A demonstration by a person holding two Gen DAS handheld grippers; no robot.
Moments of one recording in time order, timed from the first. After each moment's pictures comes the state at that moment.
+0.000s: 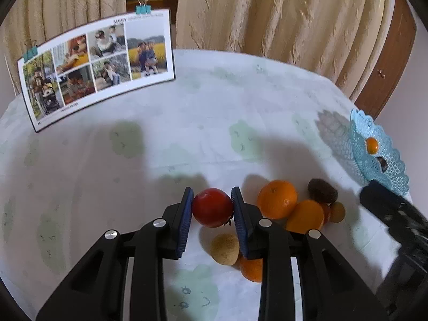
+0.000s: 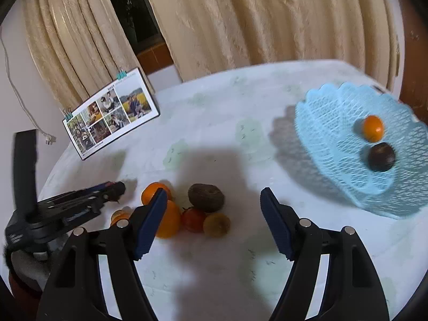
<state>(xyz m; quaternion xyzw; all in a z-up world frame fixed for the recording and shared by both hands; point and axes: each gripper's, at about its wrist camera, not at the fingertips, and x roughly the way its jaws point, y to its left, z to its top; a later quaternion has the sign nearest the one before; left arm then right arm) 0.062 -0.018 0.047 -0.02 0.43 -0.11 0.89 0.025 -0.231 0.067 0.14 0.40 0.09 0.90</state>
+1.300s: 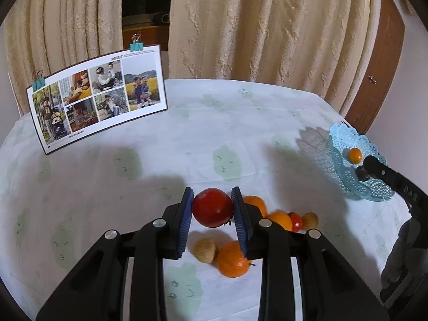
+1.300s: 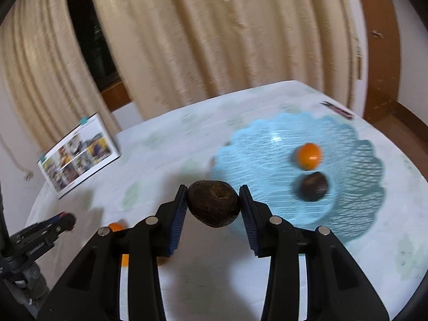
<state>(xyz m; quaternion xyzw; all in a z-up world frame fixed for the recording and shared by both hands) 0.038 -0.036 0.082 0.00 0.38 -0.12 0.92 0.012 -0.314 0.096 0.16 0.33 -0.02 0.93</state>
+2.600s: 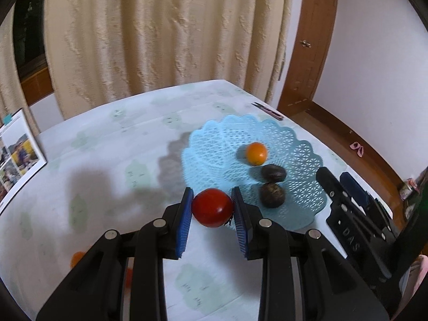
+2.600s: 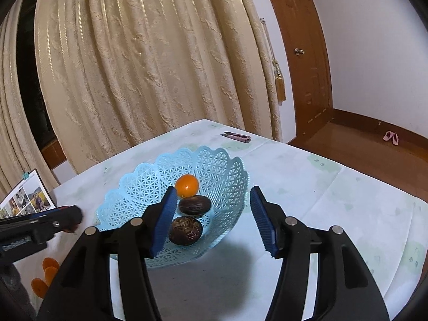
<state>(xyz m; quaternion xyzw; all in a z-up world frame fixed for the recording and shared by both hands) 0.041 -0.250 0.098 0.08 0.37 -0.28 0.88 -0.058 -0.402 0.078 0.18 0.21 -0.21 0.94</state>
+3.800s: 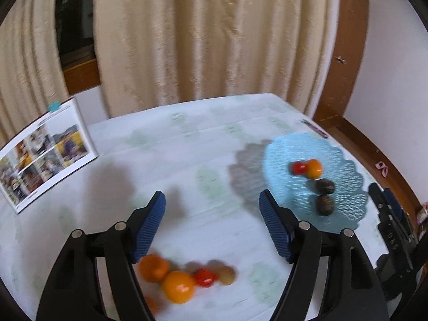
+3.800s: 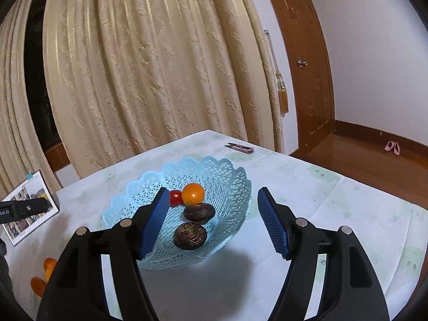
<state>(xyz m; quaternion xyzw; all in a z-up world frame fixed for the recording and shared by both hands) 0.068 -0.156 0.114 0.05 0.36 -0.18 0.91 -0.063 -0.391 0.085 0.15 0.19 -0.20 0.95</state>
